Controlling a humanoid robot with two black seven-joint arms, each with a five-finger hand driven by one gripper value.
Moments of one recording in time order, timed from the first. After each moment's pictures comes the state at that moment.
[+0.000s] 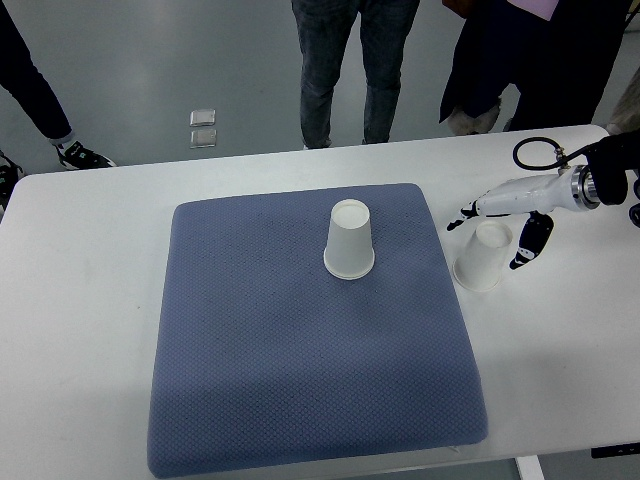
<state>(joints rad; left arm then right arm) 0.00 0.00 0.07 -0.13 -0.04 0.04 -0.18 1.32 -0.68 -0.42 1.04 -1.33 0.14 0.45</state>
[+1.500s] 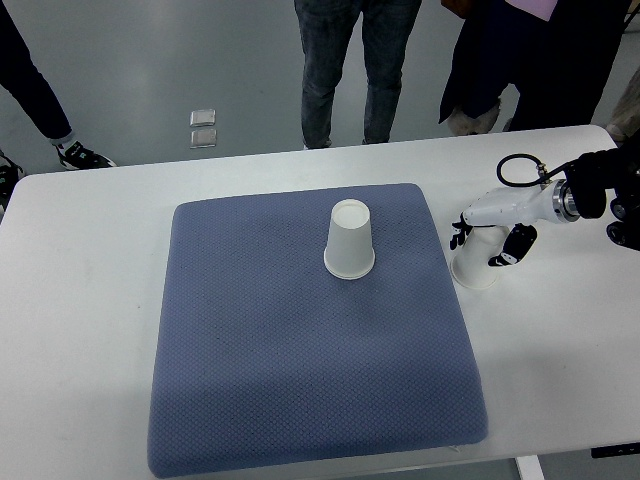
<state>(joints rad) 0.00 0.00 0.07 -0.13 -0.04 0.04 -0.18 1.27 -0.59 -0.43 0.95 -1.38 0.06 0.45</state>
